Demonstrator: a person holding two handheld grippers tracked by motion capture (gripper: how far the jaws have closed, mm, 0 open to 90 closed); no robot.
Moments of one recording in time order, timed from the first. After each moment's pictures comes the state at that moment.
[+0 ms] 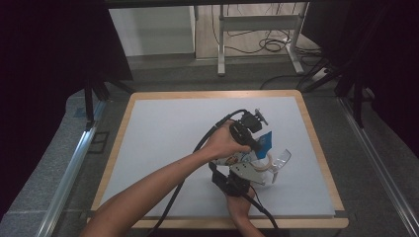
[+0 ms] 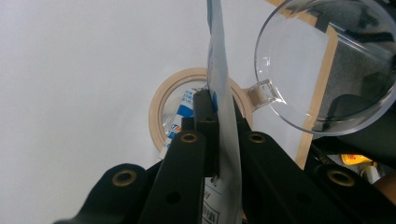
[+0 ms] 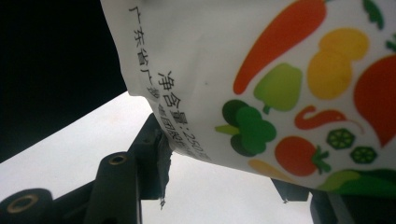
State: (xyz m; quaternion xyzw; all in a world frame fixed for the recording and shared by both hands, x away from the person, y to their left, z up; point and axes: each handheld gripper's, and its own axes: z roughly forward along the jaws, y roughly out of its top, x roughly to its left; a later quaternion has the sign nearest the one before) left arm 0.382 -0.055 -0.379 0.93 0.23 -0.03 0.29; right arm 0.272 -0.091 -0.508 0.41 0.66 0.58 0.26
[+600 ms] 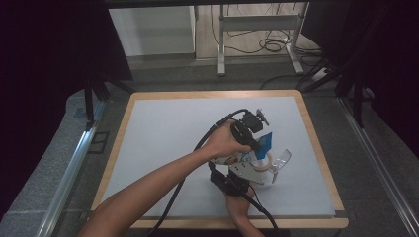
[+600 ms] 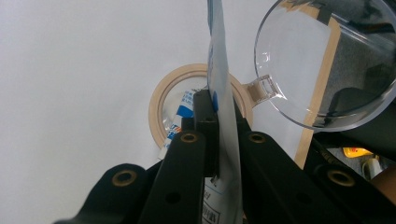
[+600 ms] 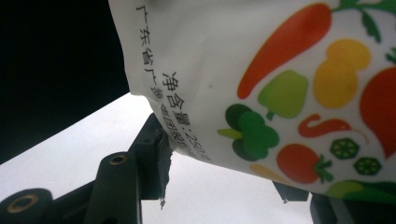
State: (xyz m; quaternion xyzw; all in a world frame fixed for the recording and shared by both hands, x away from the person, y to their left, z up) left arm 0.382 -0.057 -0.379 0.93 0.23 -0.03 0.27; right arm 0.272 -0.088 -0.505 0.41 0.66 0.58 0.27
